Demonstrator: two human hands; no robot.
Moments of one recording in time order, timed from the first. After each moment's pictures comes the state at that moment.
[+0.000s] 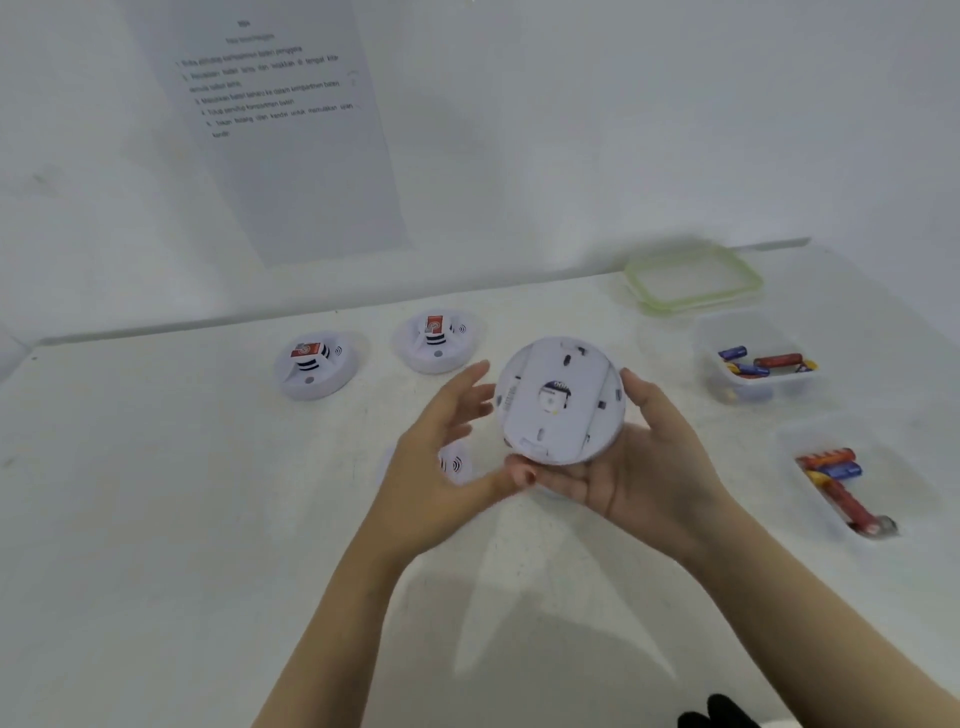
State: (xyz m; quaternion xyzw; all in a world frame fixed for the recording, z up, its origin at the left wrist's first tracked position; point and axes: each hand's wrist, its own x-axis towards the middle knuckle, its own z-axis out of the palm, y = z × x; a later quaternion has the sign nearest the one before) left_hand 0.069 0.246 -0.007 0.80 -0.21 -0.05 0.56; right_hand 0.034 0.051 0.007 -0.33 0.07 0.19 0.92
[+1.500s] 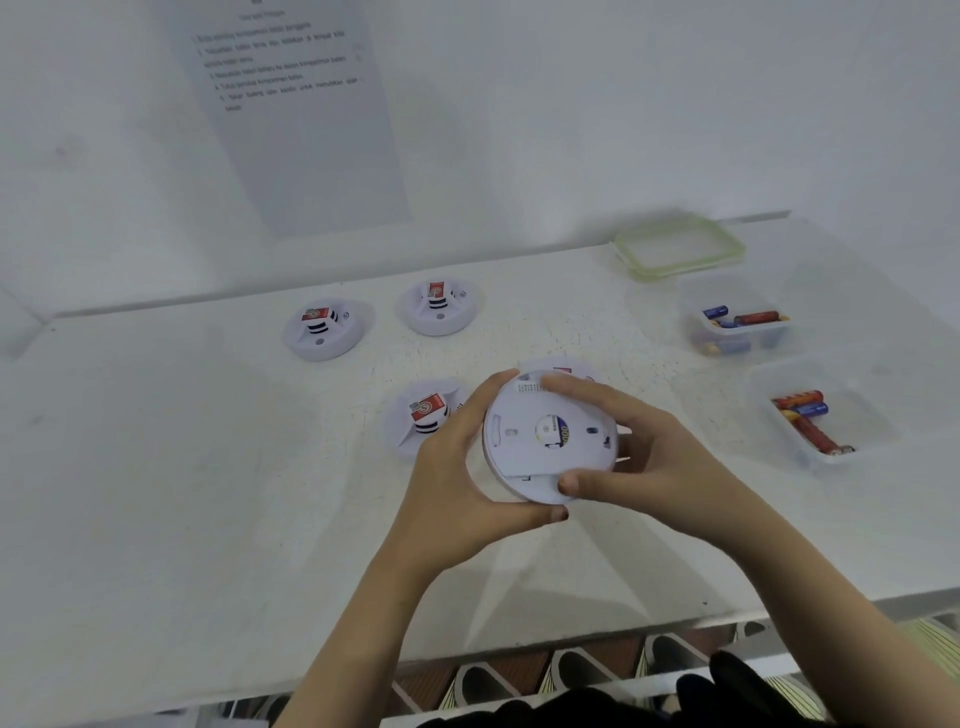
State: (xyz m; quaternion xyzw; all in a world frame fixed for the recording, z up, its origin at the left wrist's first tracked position) left_hand 0.007 0.246 -0.018 0.80 -0.26 0.01 0.53; right_hand -0.030 0.052 -0.001 -0.76 -0.09 0.03 0.64
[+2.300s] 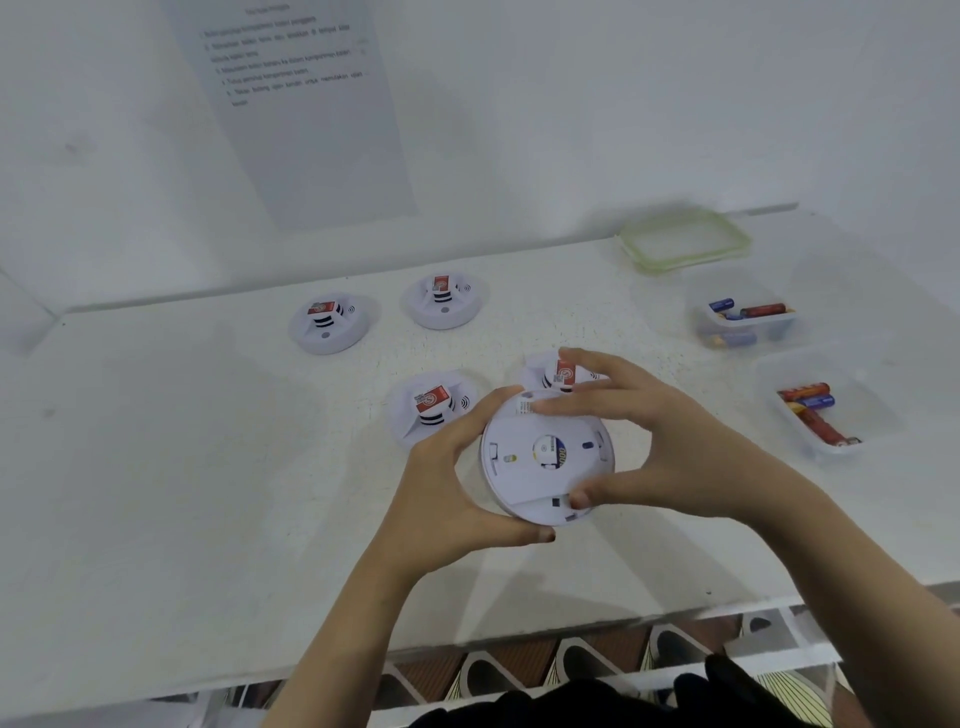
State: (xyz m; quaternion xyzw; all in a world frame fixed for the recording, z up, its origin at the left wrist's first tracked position) left_hand 0.000 0.260 -0.016 0.81 -0.26 -0.05 0.53; right_hand -0.023 0.038 0.011 -0.89 -0.18 0.01 0.41
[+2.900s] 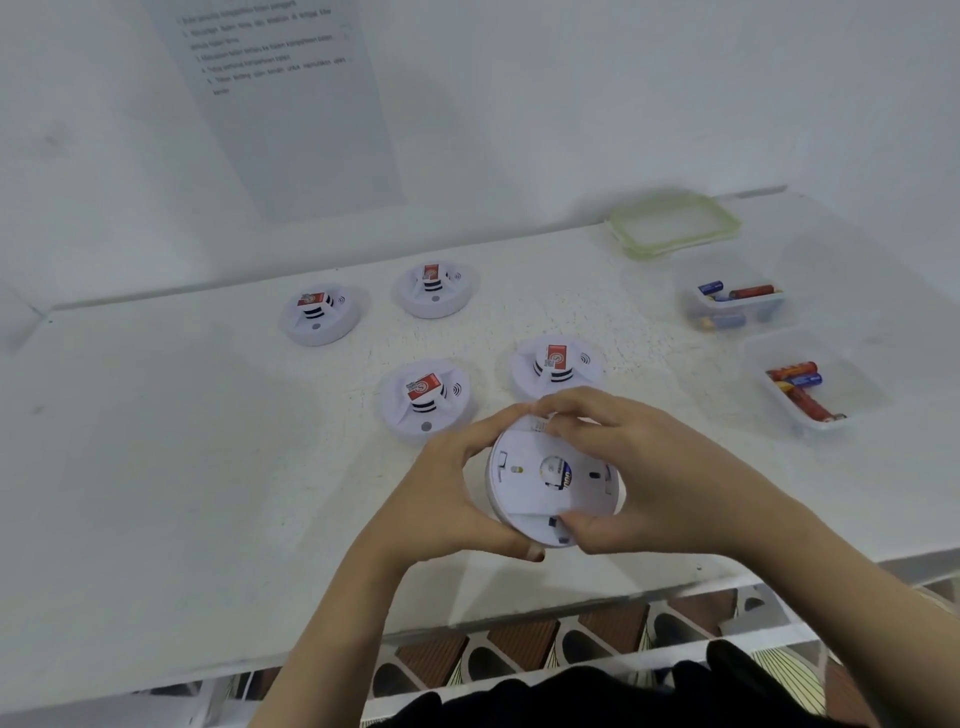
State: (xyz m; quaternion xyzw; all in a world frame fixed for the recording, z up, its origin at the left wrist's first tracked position) left_hand -0.002 0.260 -0.015 0.80 -0.30 -0.16 0.50; right_hand -0.050 0.056 0.013 -0.95 -0.24 -0.02 0.20
